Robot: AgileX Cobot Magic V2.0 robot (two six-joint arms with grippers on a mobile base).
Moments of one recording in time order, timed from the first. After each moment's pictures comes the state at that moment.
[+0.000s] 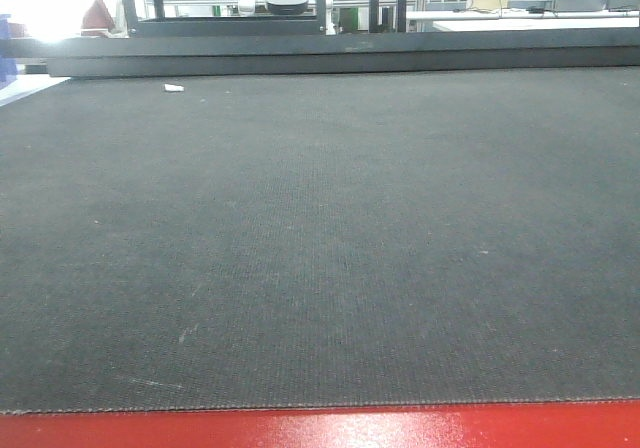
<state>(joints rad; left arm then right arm) -0.04 -0.01 0.03 0.00 0.01 -0.04 0.38 0.14 -0.53 -0.22 0.49 0.23</state>
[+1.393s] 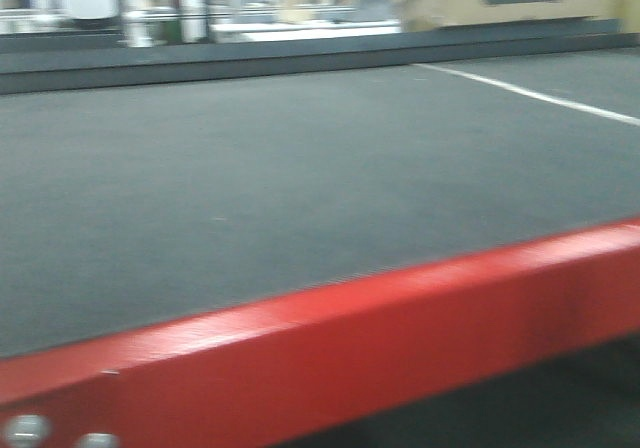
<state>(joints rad) -0.03 -0.01 0.03 0.00 0.01 -0.04 0.38 0.14 -0.53 -0.22 0.49 0.23</state>
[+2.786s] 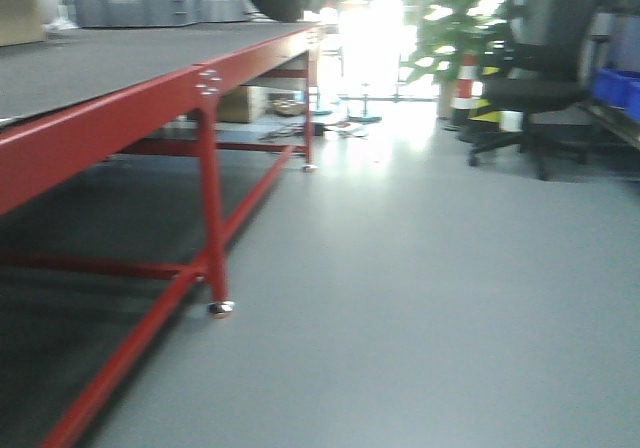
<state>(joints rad) -0.02 -0.01 0.03 0.00 0.01 -0.04 0.38 0.14 -0.53 -0.22 0.49 0.23</state>
